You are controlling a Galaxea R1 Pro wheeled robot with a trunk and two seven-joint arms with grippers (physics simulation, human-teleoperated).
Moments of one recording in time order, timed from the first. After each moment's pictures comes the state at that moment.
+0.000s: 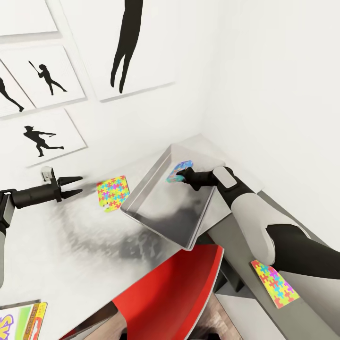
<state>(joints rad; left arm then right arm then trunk) -1.09 0.44 0.47 -0.62 -0.13 1.04 -1.42 -1.34 0.11 0.00 -0.35 -0.97 0.72 -0.10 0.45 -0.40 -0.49</state>
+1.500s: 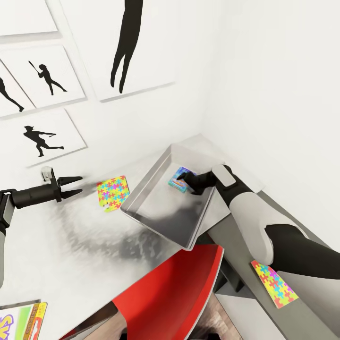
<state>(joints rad) -1.09 0.44 0.47 -0.62 -0.13 1.04 -1.42 -1.35 0.13 -0.01 -0.38 -0.98 0.78 -0.34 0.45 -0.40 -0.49</state>
